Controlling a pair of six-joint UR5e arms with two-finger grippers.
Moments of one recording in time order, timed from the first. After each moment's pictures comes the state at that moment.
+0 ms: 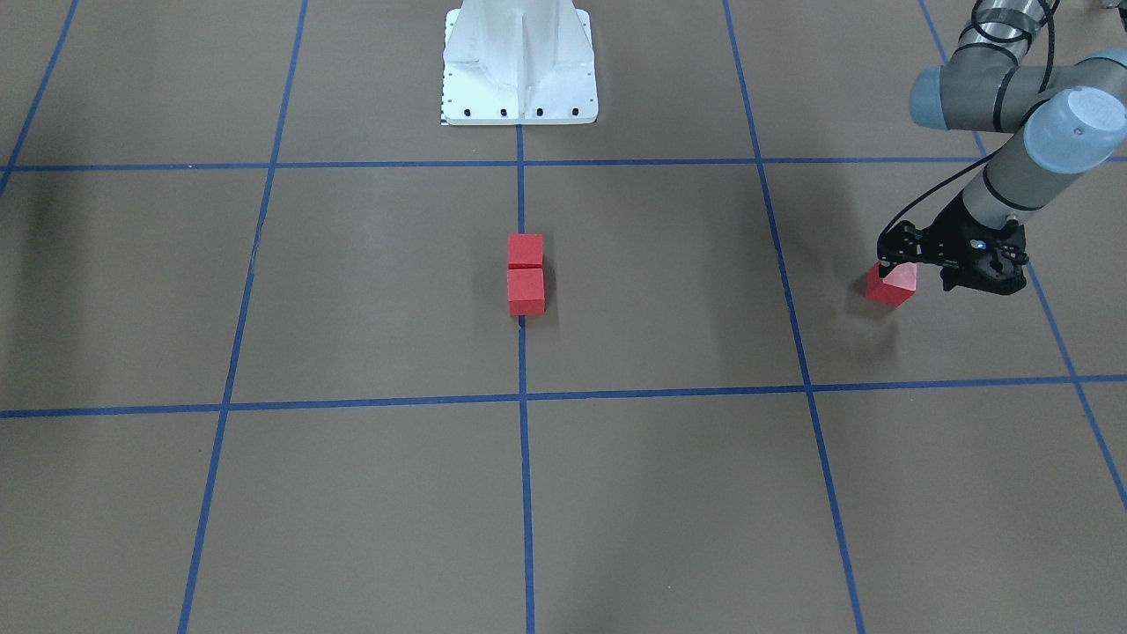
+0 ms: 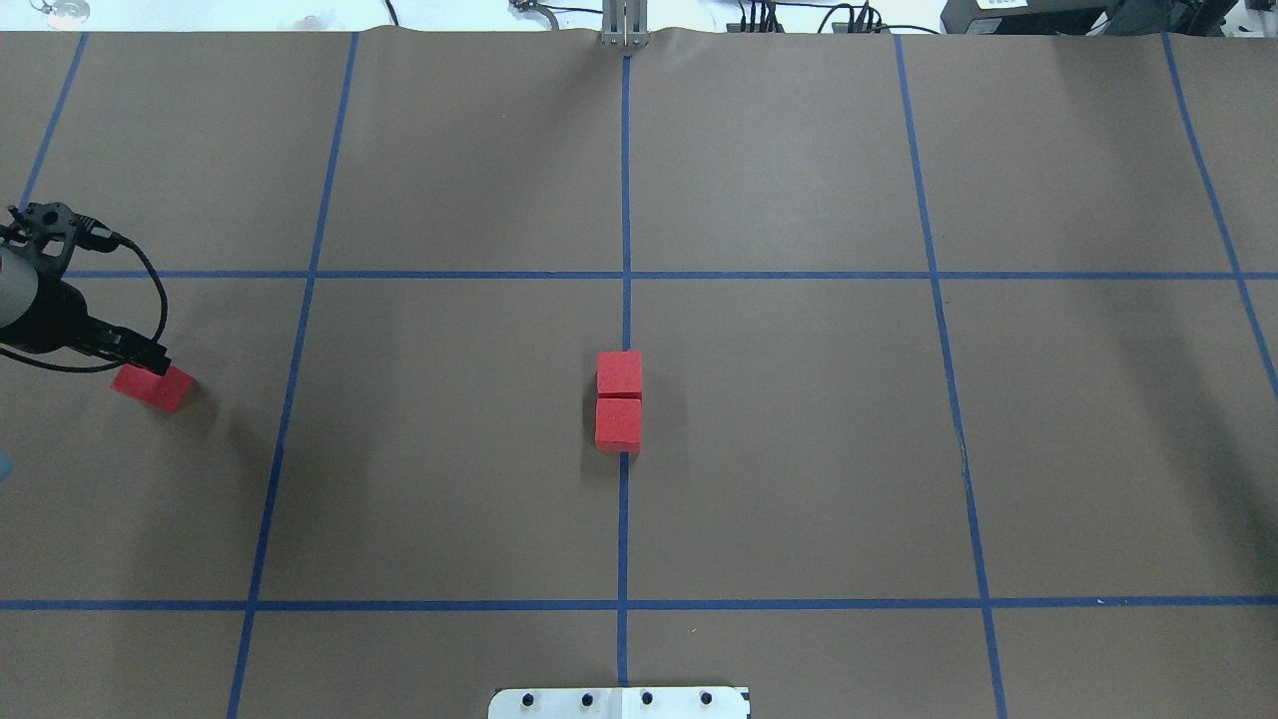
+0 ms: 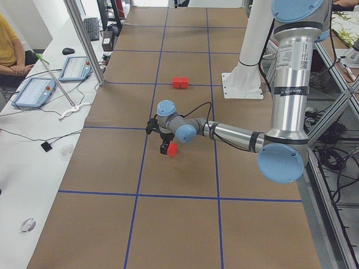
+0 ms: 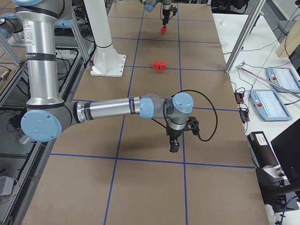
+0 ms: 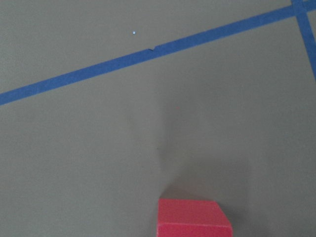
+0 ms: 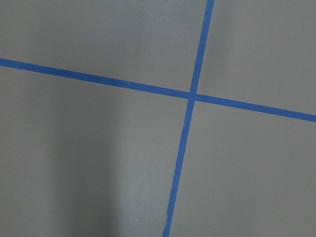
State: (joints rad) left arm -0.95 -1.58 -1.69 -2.02 -2.16 -0.56; right arm 1.47 -1.55 1.71 -1.72 2.26 -0.08
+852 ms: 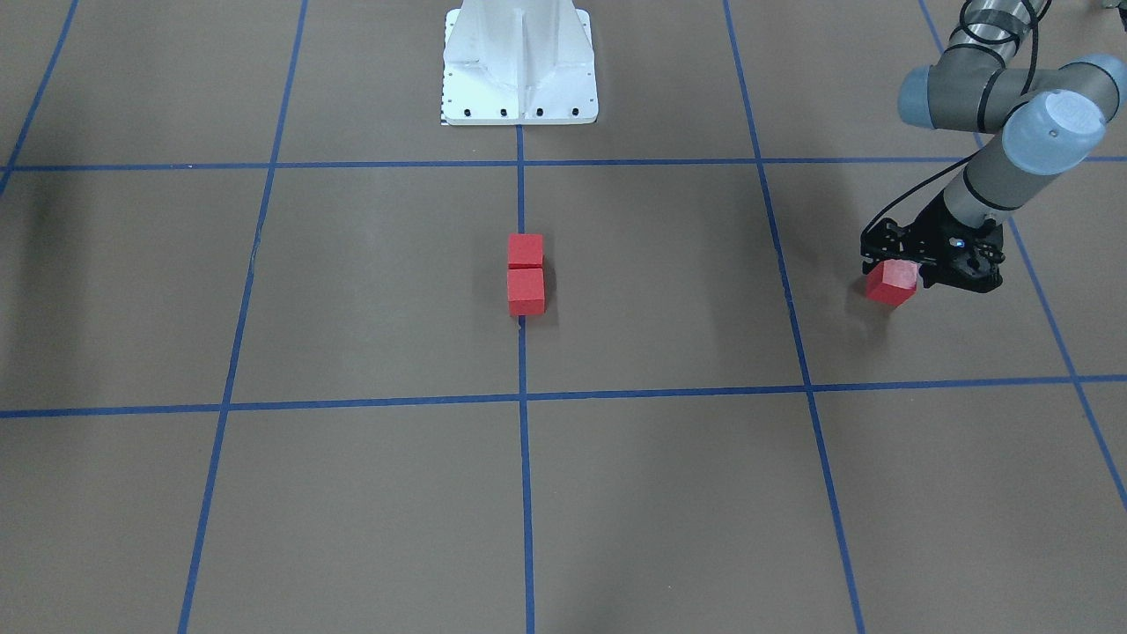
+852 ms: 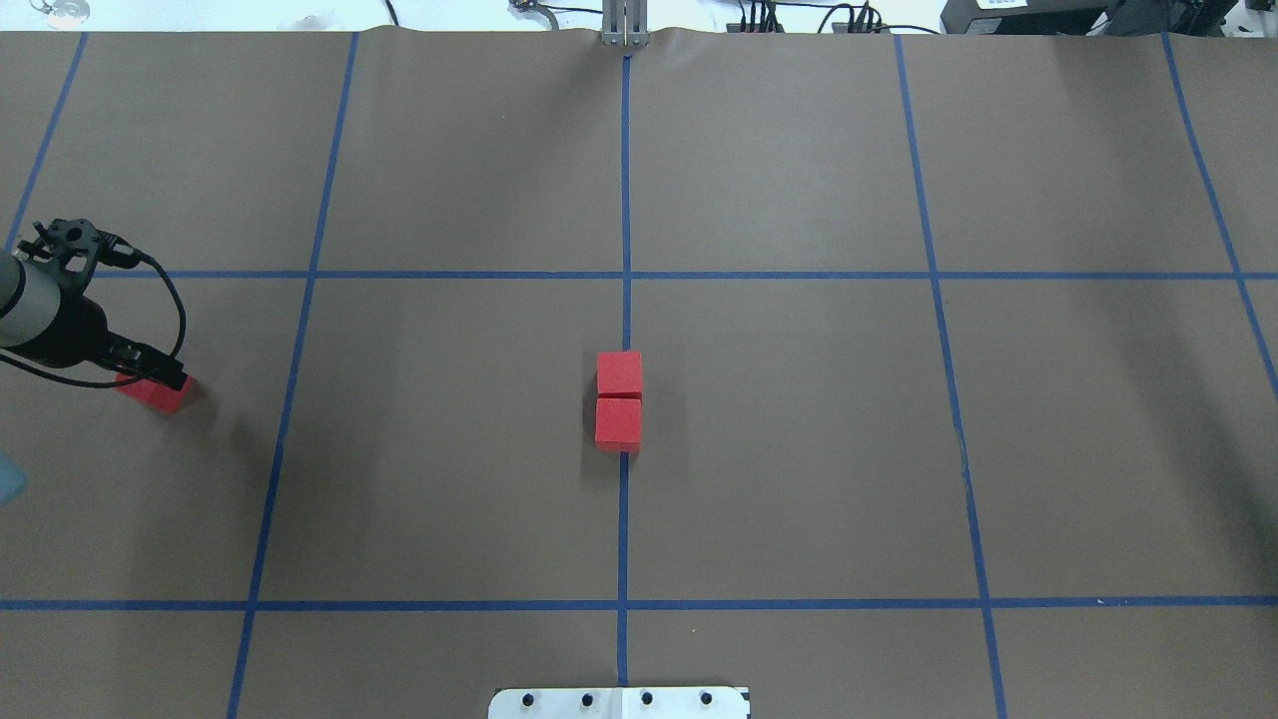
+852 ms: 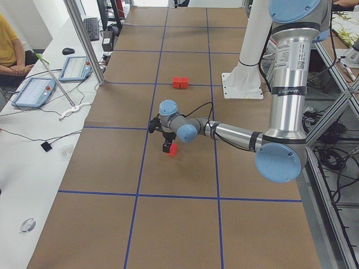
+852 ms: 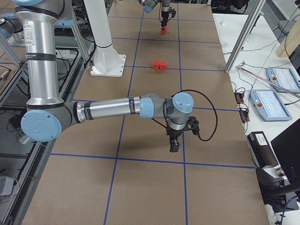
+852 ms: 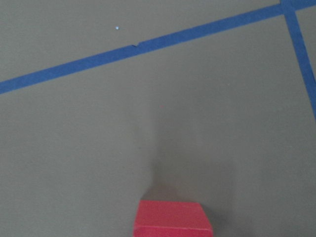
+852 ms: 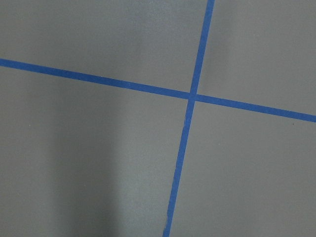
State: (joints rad) left arm -0.90 -1.58 -1.70 -2.02 -2.16 -0.56; right arm 1.47 -1.55 1.71 -1.72 2.27 -0.08
